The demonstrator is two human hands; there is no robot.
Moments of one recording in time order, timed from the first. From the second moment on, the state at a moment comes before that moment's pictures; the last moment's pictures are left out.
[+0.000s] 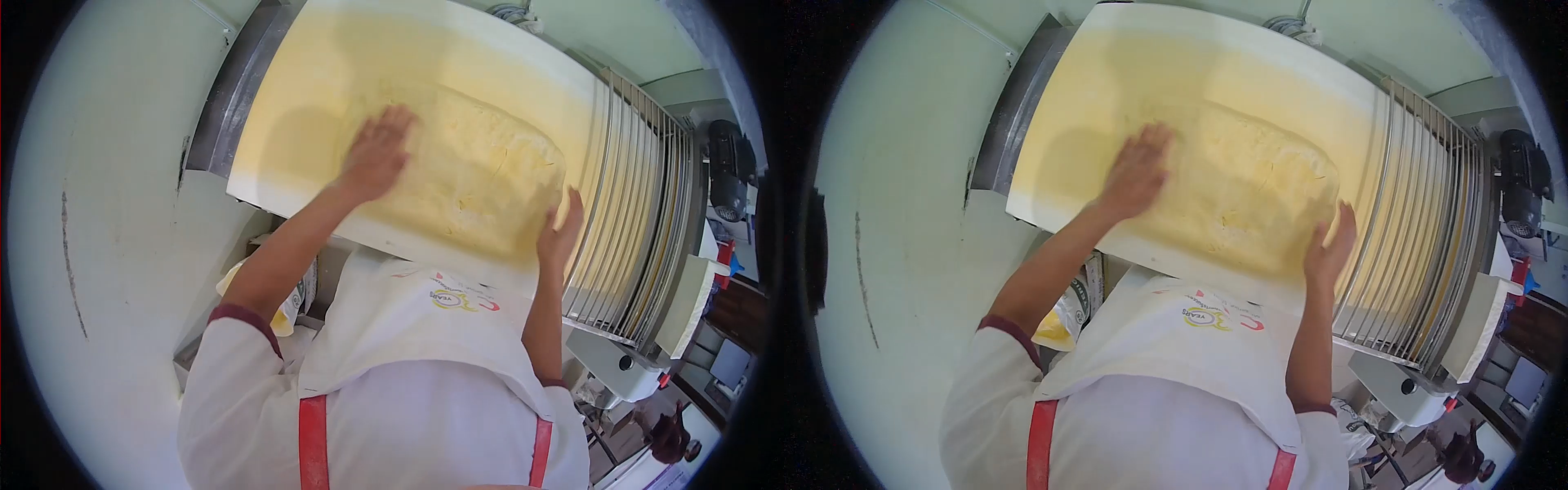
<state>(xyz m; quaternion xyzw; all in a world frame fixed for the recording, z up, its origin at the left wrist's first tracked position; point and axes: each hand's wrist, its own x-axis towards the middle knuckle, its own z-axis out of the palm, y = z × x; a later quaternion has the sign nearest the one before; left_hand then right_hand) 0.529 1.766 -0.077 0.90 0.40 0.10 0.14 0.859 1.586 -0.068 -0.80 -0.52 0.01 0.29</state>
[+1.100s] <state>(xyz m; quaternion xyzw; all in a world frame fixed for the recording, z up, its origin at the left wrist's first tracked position) 0.843 1.653 -0.106 0.87 0.48 0.05 0.09 1.384 1.056 0.023 -0.74 -0.28 0.28 0.54</state>
